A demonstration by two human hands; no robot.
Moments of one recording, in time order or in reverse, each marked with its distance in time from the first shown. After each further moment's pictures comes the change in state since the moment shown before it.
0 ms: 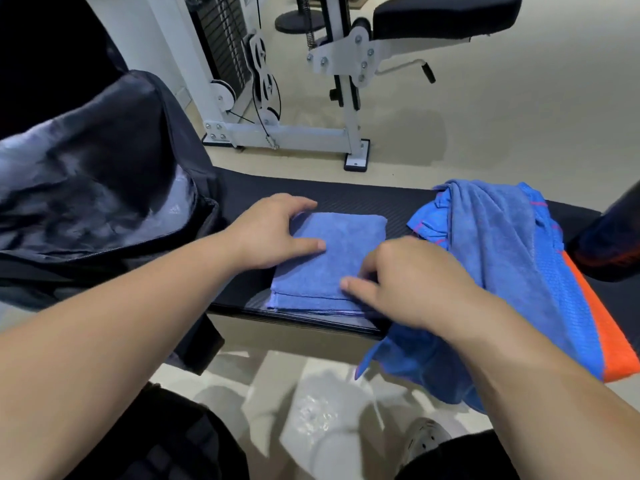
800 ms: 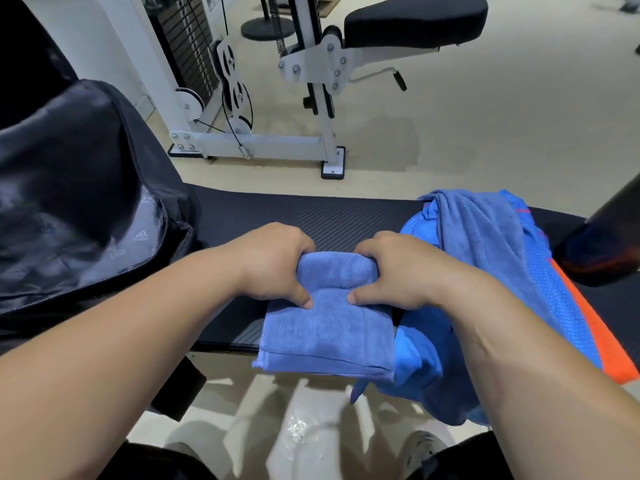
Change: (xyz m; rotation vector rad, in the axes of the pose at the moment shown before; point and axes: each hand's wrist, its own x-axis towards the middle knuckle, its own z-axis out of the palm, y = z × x) left_hand 0.012 0.028 -0.010 0.227 -0.294 0.120; right_hand 0.047 0.025 -0.001 0.193 -0.177 0.088
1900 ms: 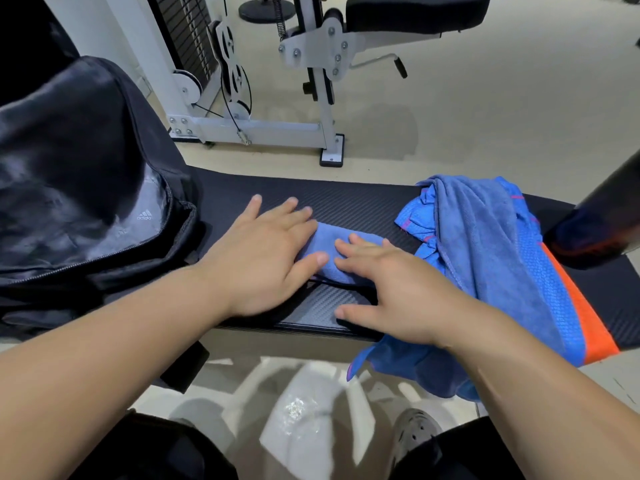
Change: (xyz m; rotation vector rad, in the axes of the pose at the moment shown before) left_hand -0.043 0.003 0.021 0.186 0.256 0.092; right_hand -0.038 -0.003 0.038 0.038 0.161 -0.300
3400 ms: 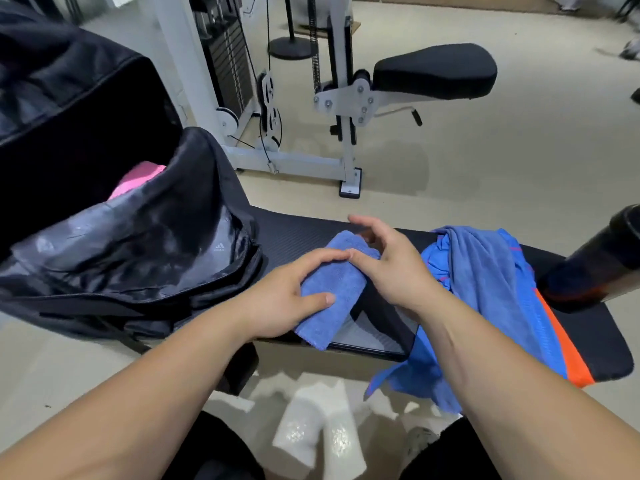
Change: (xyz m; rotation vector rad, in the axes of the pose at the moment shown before) left_hand -0.056 -0.023 -0.040 -1.027 0.009 -0.089; right_hand 0.056 -0.062 -0.042 0.715 0.348 0.208
